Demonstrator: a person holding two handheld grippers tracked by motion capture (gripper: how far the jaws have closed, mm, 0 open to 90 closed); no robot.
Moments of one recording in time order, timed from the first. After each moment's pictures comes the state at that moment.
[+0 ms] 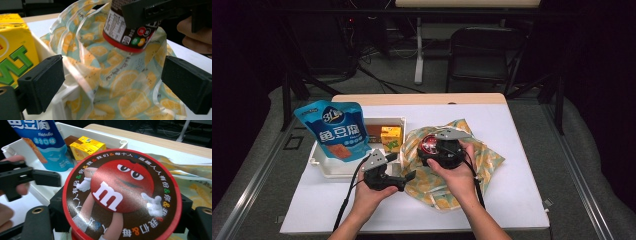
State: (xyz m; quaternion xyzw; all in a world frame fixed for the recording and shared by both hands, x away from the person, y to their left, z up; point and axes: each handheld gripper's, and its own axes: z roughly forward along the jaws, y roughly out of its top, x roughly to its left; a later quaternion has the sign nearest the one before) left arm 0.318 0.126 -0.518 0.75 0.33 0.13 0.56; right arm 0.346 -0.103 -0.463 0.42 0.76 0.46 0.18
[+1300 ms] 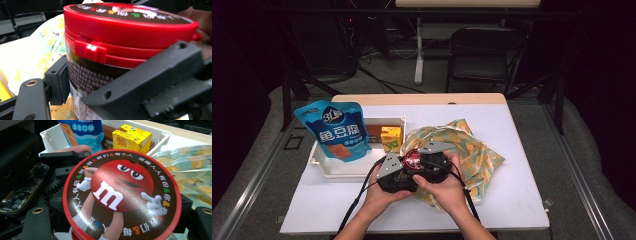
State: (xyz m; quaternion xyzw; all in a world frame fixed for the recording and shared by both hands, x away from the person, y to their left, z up) left arm 0.312 0.094 -0.517 0.76 0.26 0.16 0.57; right arm 0.315 -0.069 -0.465 0.37 0.80 0.46 0.14
